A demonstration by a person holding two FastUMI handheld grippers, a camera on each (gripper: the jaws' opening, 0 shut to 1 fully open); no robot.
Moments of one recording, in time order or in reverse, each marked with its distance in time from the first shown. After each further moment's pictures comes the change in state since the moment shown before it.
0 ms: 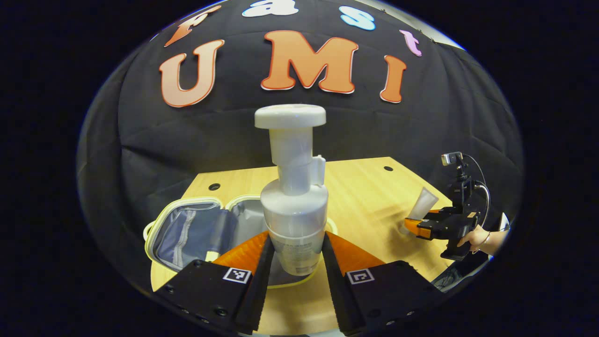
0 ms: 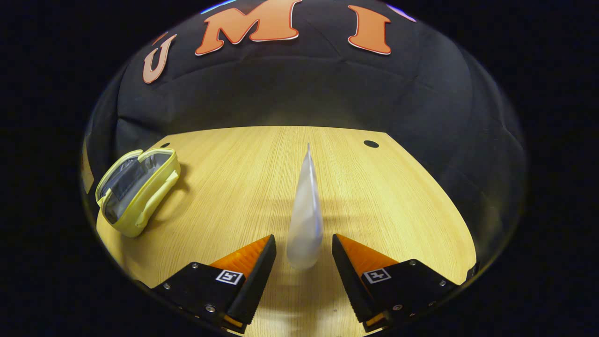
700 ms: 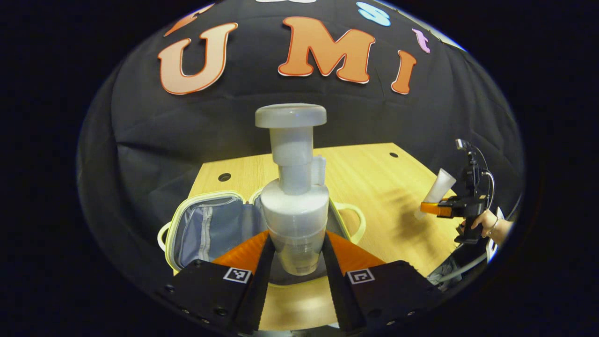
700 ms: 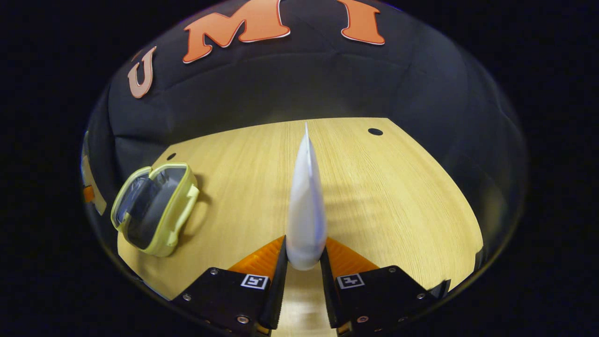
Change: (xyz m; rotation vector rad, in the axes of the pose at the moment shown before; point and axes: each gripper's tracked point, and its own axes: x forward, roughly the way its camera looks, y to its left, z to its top) left arm 0.005 0.087 0.015 0.047 0.187 -0.112; right arm -0.045 0.049 0.031 0.154 0.092 0.053
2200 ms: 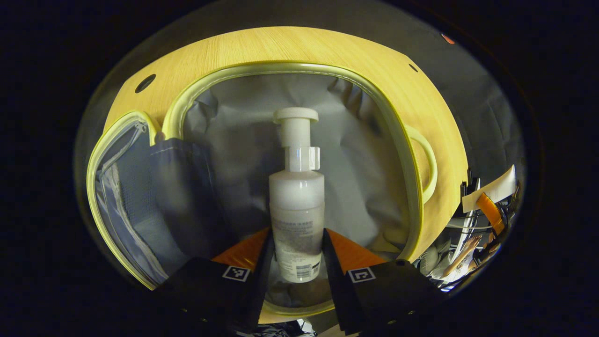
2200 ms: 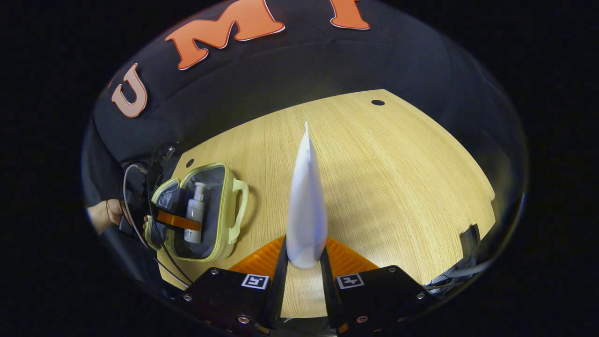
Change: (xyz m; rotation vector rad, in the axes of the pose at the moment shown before) left arm 0.210 -0.015 -0.108 -0.046 0.786 -0.239; right arm -0.062 0.078 -0.023 0.182 0.148 0.018
